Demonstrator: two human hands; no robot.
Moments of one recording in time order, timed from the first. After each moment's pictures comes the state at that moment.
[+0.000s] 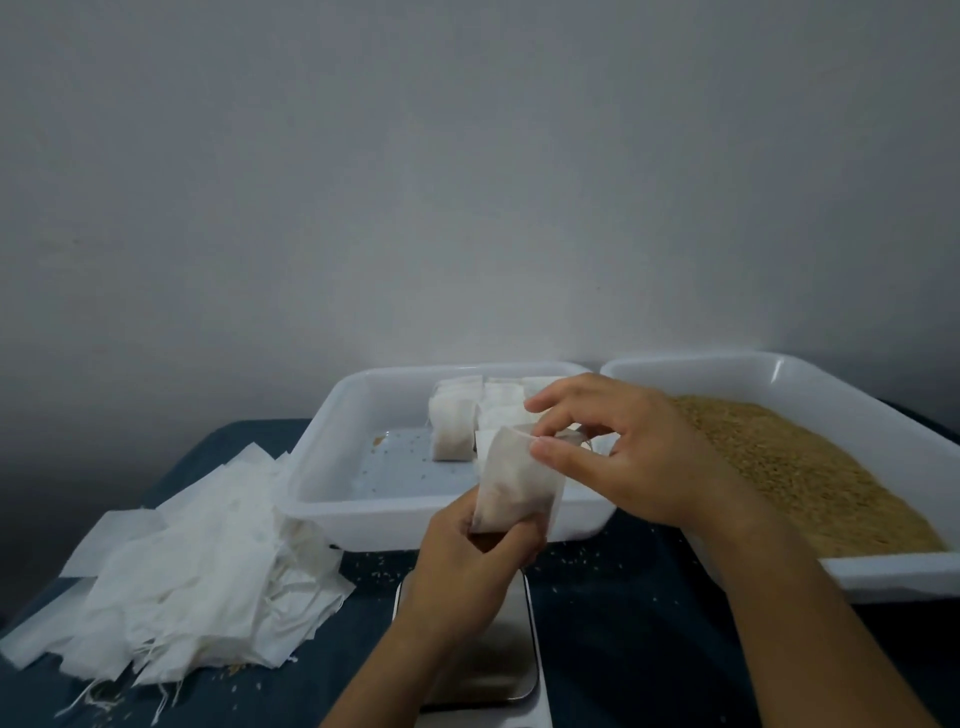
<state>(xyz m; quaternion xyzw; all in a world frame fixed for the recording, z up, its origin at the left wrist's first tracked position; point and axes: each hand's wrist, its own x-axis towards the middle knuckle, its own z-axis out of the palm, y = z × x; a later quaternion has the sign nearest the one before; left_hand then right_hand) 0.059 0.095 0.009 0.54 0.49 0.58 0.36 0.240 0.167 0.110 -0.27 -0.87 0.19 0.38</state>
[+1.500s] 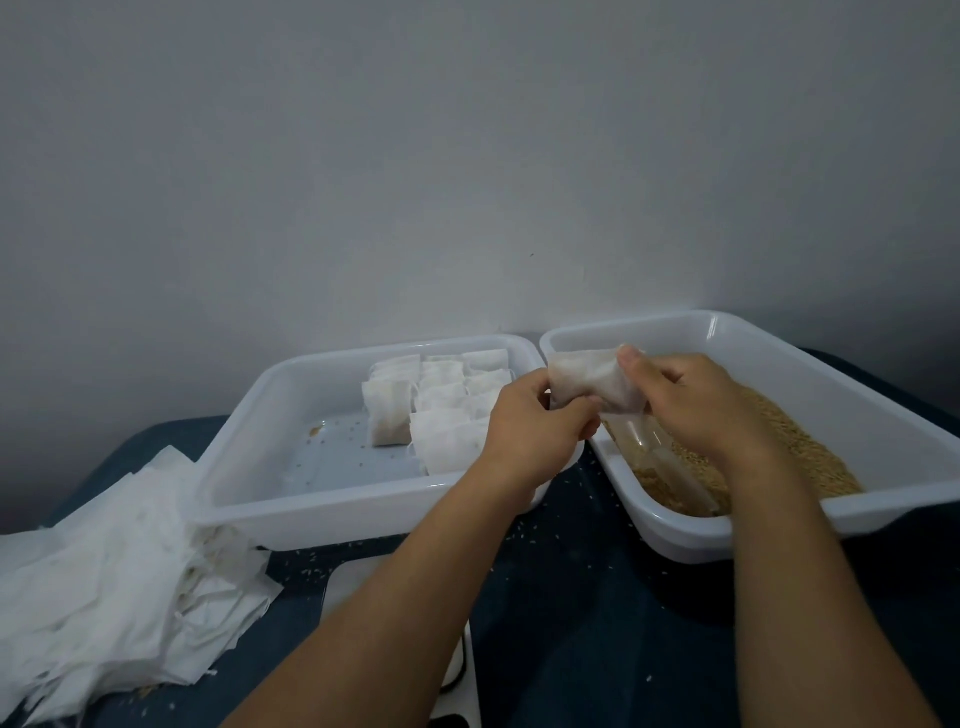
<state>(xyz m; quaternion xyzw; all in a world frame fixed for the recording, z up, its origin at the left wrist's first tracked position) 0.165 0.198 0.059 0.53 0.48 0.54 0.44 0.348 0.235 0.070 -0.52 -0.71 0.24 0.42</state>
